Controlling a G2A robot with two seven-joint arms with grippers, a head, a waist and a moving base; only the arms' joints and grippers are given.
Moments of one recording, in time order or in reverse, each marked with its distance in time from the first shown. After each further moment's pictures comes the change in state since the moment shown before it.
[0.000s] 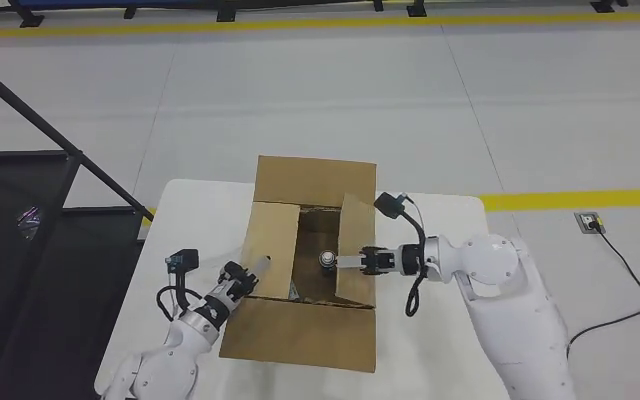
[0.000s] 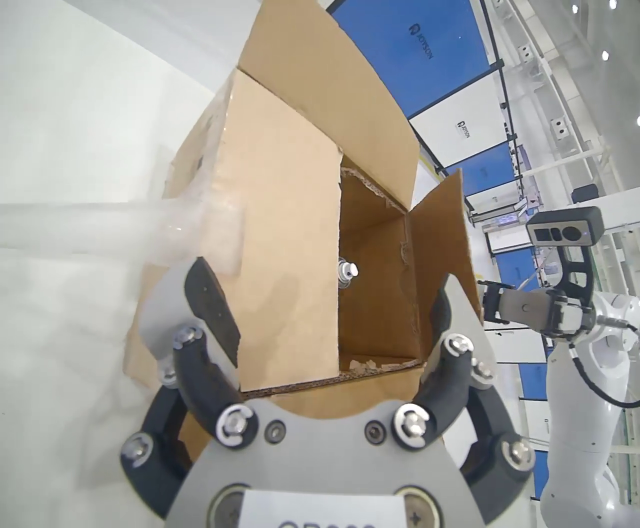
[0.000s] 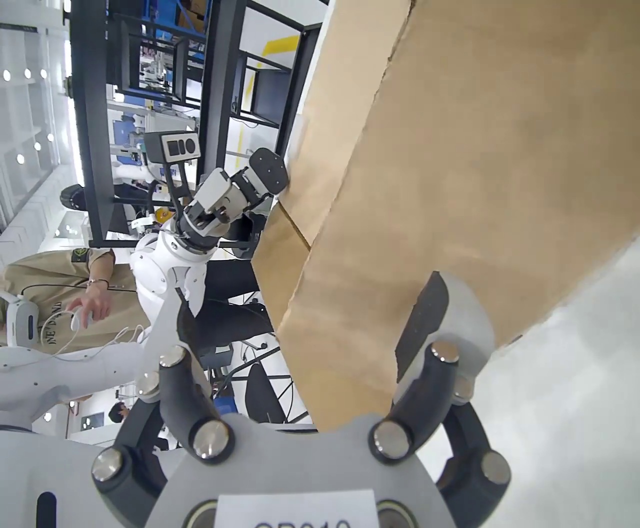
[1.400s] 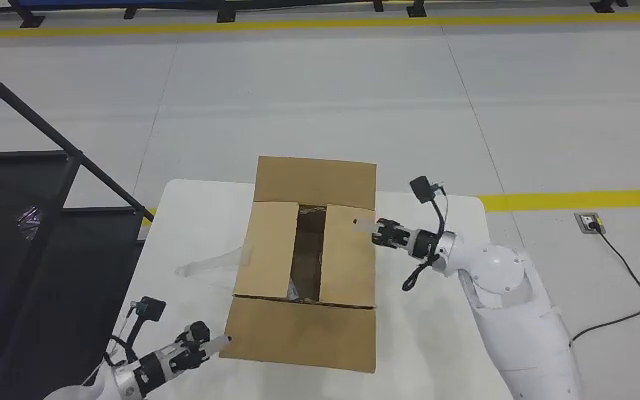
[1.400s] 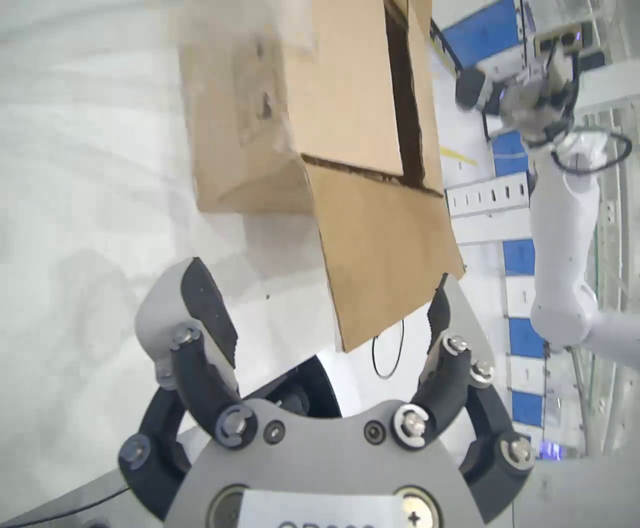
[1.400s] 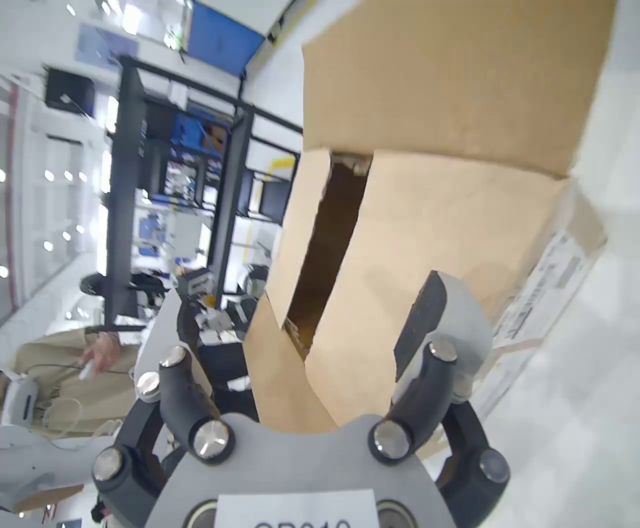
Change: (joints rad) left arm 0.220 0.087 -0.365 0.035 -0.295 -0.486 -0.641; right arm -0.074 0.031 0.094 0.043 0.117 -0.091 -0.444
